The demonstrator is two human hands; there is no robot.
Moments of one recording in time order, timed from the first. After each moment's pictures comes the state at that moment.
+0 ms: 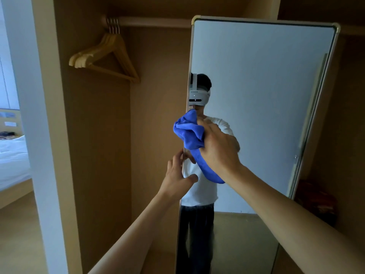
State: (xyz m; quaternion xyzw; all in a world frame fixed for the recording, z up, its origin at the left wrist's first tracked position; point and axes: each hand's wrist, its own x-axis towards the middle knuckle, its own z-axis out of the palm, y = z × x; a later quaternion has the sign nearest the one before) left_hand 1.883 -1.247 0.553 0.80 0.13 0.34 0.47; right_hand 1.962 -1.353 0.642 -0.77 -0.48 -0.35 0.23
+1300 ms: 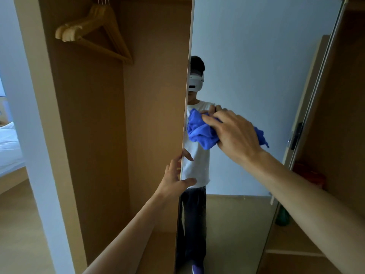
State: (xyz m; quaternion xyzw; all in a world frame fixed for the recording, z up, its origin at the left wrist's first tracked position) left_hand 1.868 -1.240 0.495 0.79 0.08 0.28 0.54; right_hand 1.987 -1.386 0.625 -0.72 -0.50 -0.47 0.09
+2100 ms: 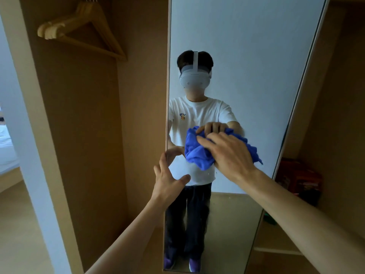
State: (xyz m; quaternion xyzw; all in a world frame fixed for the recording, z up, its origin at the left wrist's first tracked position) left_hand 1.901 -1.274 0.475 0.78 0.15 0.39 0.48; right_hand 2.016 -1.427 0.579 -0.73 -0.55 -0.39 0.07
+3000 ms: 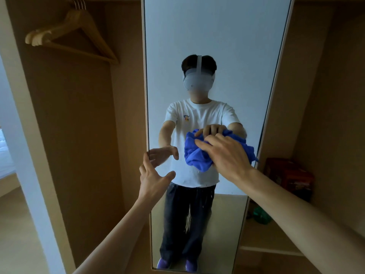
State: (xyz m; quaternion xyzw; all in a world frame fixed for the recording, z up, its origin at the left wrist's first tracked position) left_hand 1.918 -1.298 0.476 0.77 0.33 0.36 0.42; right_hand 2.059 -1.473 0.574 -0.72 -0.58 -0.37 0.07
